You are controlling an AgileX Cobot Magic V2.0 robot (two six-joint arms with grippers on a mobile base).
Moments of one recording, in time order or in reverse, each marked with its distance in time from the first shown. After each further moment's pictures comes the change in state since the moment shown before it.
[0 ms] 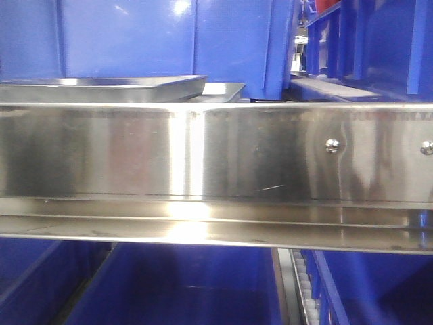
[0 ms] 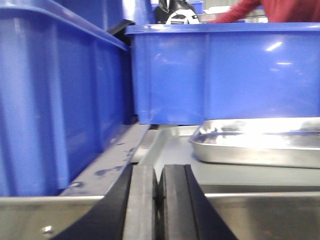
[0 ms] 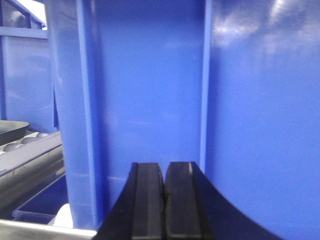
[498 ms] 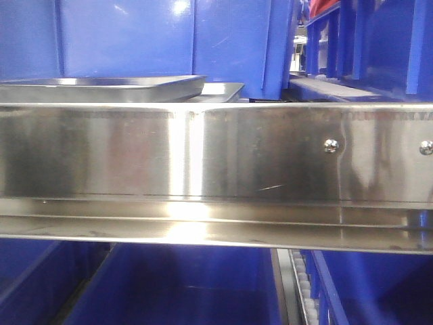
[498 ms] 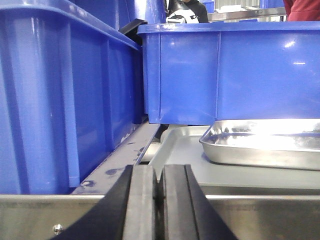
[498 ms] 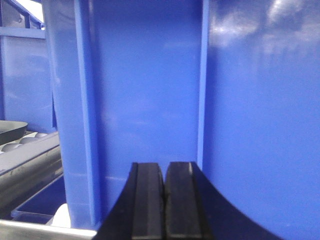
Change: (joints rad) left arm 0.023 0.000 0.000 0.000 0.000 0.000; right arm 0.000 0.000 0.000 0.000 0.000 0.000
